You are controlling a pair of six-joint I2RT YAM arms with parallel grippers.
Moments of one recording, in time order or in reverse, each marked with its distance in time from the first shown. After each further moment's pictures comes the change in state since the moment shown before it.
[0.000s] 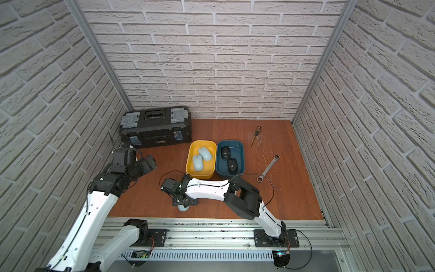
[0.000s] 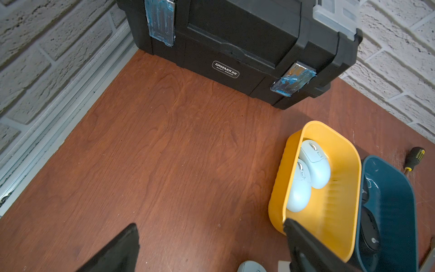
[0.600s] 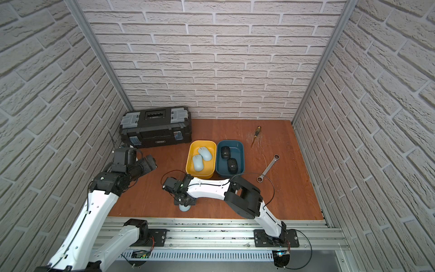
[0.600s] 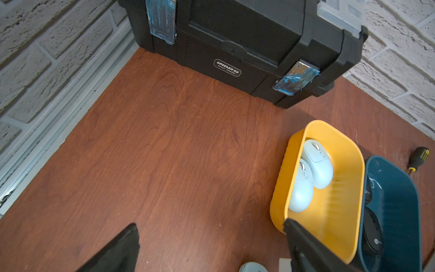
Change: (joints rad) left arm 0.003 0.005 0.000 0.000 -0.001 0.000; right arm -0.018 -0.018 -0.039 0.060 -0.055 0.011
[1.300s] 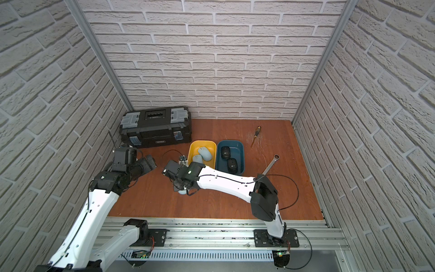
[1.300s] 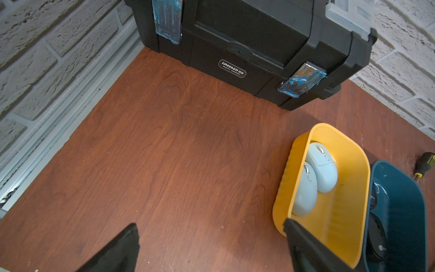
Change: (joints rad) left arm 0.005 0.011 0.000 0.000 -0.012 -0.013; right arm -0.035 -0.245 0.148 -0.150 0.187 -0.304
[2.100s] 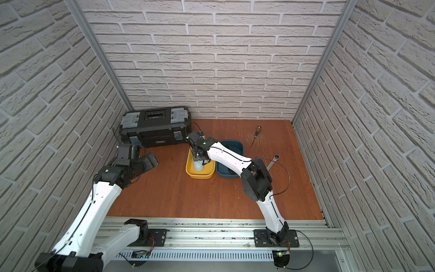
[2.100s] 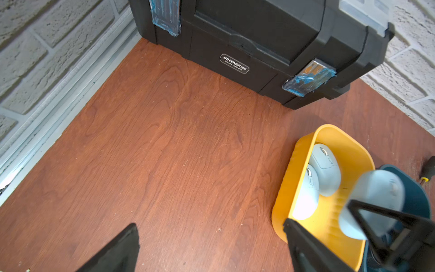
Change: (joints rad) left arm 0.000 0.090 0.028 0.010 0.006 -0.027; right arm -0.353 0.253 0.139 0.066 0.026 -0.307
